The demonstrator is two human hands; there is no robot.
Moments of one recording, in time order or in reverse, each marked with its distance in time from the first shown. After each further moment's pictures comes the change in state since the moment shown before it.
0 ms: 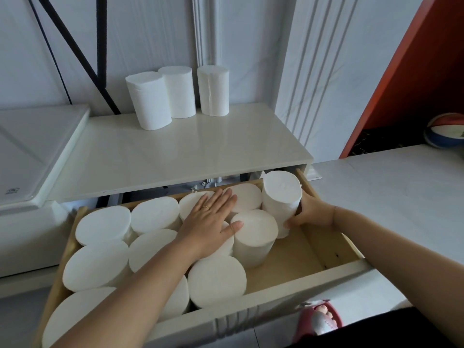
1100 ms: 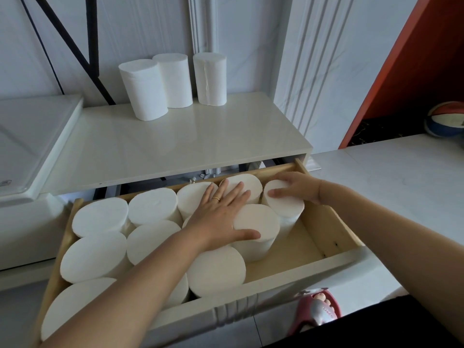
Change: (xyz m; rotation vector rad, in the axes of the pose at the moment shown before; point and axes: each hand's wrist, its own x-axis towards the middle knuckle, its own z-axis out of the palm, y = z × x) left_hand 0.007 0.021 -0.001 0.014 -0.099 0.069; right_hand 0.028 -0.018 -0.007 -0.121 0.121 0.231
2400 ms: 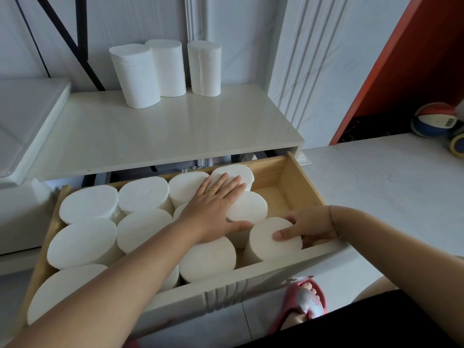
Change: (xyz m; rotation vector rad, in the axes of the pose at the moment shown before) left_hand -0.004 0.005 0.006 0.035 0.065 0.043; right_hand -0.077 0.018 0.027 0.178 -0.508 0.297
